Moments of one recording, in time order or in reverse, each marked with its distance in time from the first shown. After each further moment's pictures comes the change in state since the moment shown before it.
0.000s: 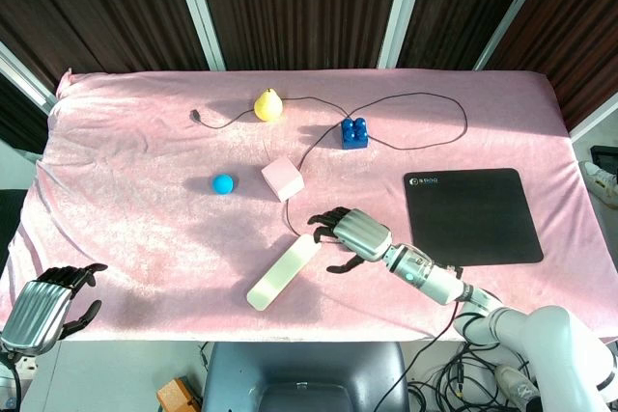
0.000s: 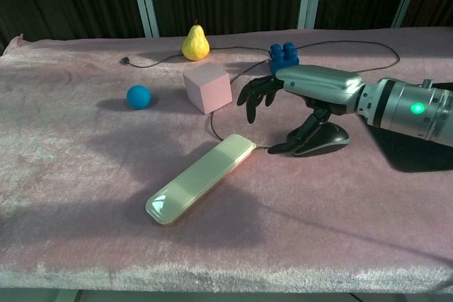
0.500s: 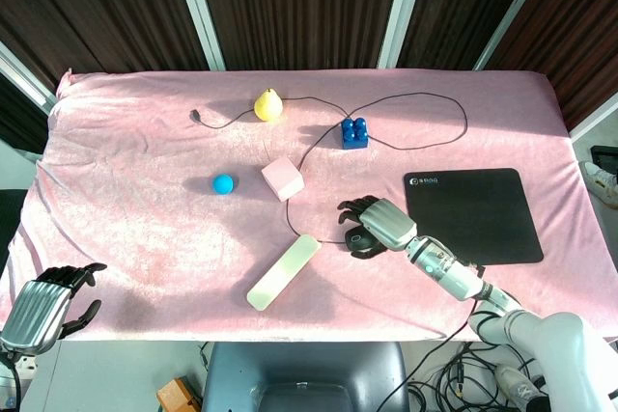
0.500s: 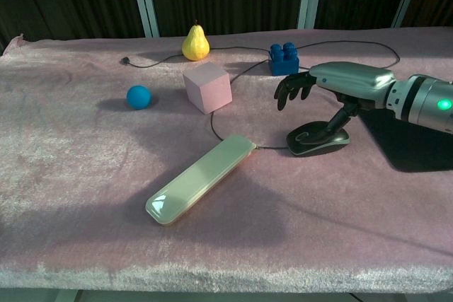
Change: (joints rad) left arm 0.002 0.003 -0.002 -0.002 -0.004 0.003 -0.006; right arm -0.056 0.012 0.005 0.076 0.047 -0.033 -0.030
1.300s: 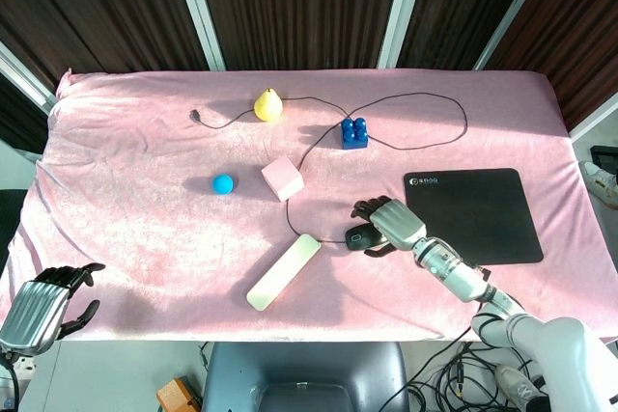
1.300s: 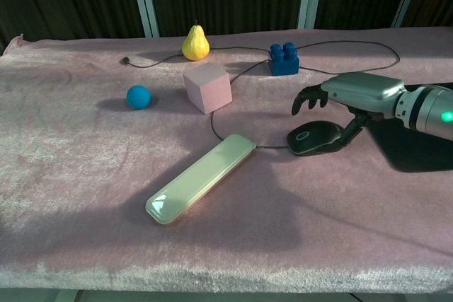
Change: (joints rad) left arm 0.002 0.004 0.000 -0.004 -0.002 -0.001 -0.002; right arm -0.031 -0.014 0.012 0.033 0.035 -0.093 -0.134
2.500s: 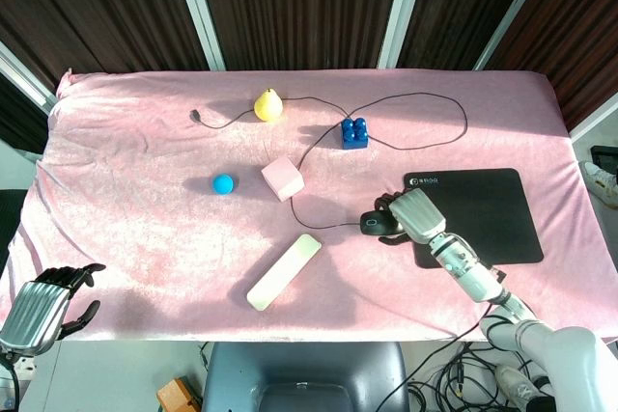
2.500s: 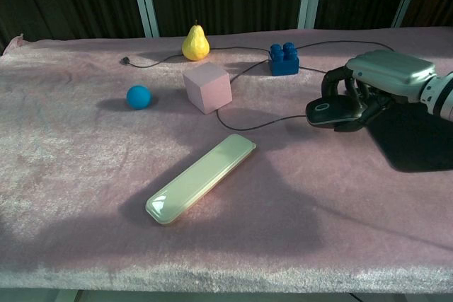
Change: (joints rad) left arm 0.001 0.001 0.001 -0.002 0.002 -0.002 0.003; right arm -0.069 0.007 0.052 0.054 0.034 0.101 -0.063
